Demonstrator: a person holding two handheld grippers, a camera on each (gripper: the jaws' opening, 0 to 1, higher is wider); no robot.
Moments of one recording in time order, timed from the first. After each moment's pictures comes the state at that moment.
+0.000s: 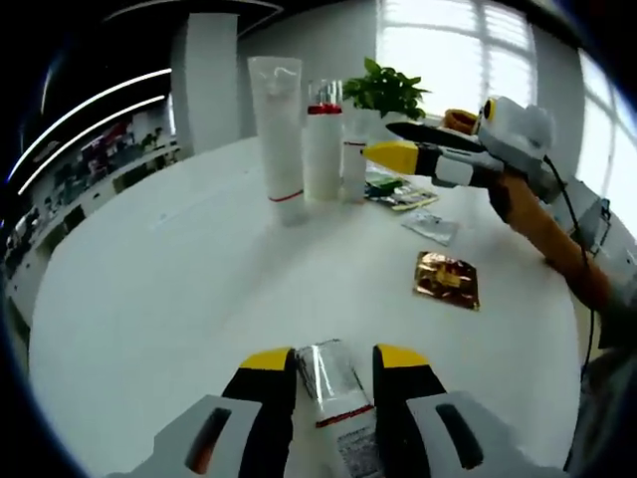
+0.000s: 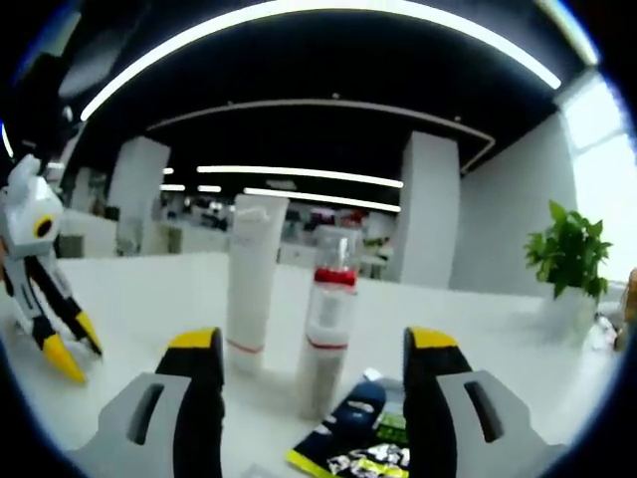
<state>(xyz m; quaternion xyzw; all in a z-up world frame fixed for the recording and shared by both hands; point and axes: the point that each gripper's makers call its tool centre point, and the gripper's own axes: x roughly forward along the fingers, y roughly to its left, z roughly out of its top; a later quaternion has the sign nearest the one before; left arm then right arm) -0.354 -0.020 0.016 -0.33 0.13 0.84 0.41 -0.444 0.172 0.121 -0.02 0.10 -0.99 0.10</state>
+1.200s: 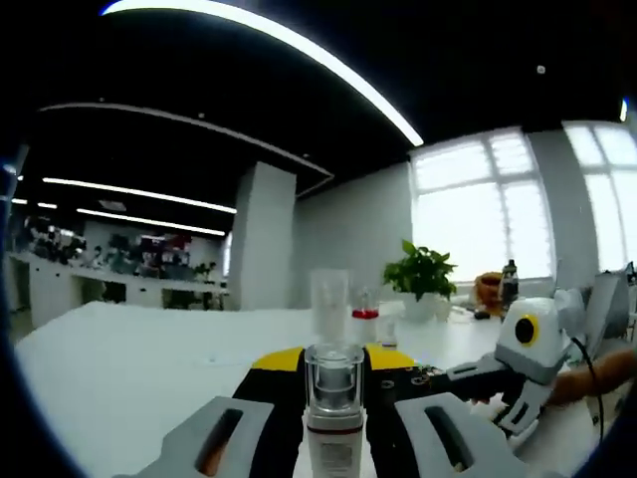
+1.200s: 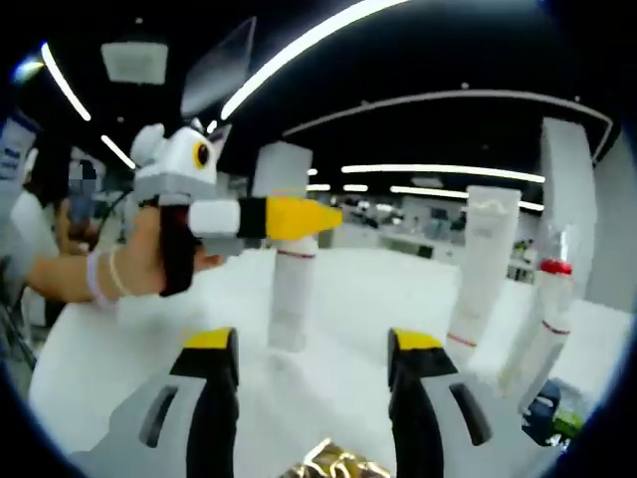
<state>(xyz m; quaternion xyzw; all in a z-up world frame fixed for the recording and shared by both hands) -0.391 -0.016 0.149 0.03 -0.08 0.93 0.36 -0.356 0.007 0.077 0.02 0.09 -0.89 0.44</state>
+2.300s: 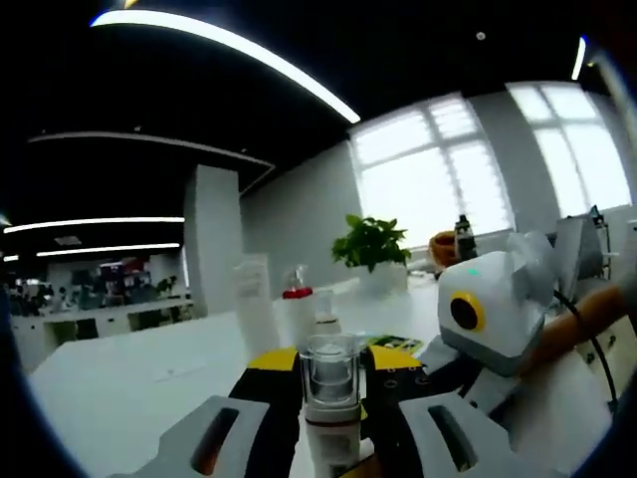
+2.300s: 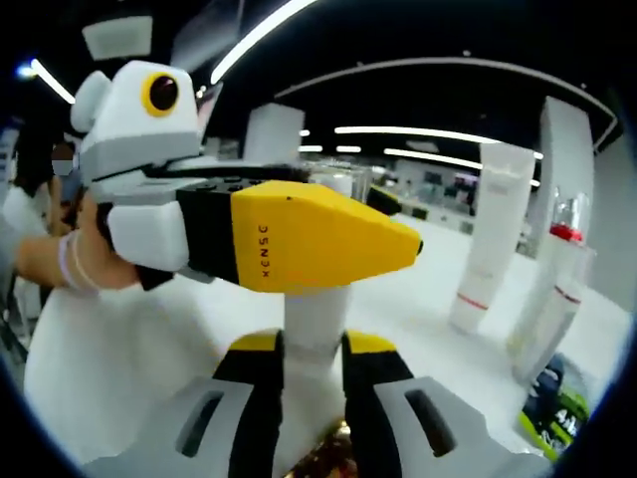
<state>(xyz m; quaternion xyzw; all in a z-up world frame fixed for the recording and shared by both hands) -0.356 0.043 0.122 0.03 0.04 0.90 0.44 -0.361 0.010 0.047 0.09 0.13 -0.90 0.40</state>
